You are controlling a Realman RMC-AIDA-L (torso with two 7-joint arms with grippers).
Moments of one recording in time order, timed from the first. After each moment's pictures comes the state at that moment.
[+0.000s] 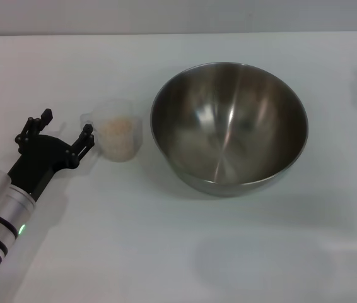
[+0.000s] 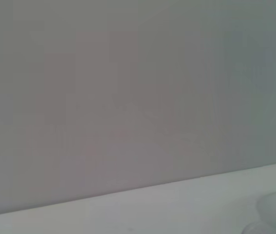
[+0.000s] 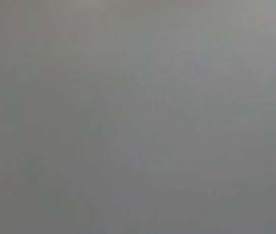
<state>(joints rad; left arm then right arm) -0.32 -2.08 -0.67 -0.32 2.37 1.02 -0.04 0.38 2.07 -1.95 -0.35 0.58 -1.65 0.09</state>
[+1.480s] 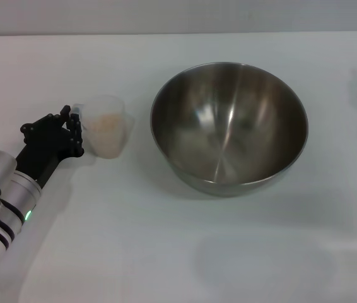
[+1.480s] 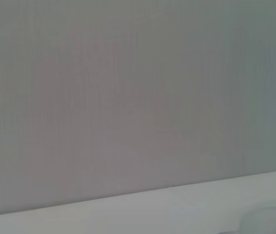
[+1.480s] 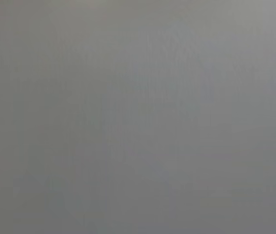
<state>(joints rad) -0.36 -2.08 -0.71 -0.35 2.37 0.95 -0.05 0.38 2.07 -1.95 -0.35 0.58 -1.65 0.09</state>
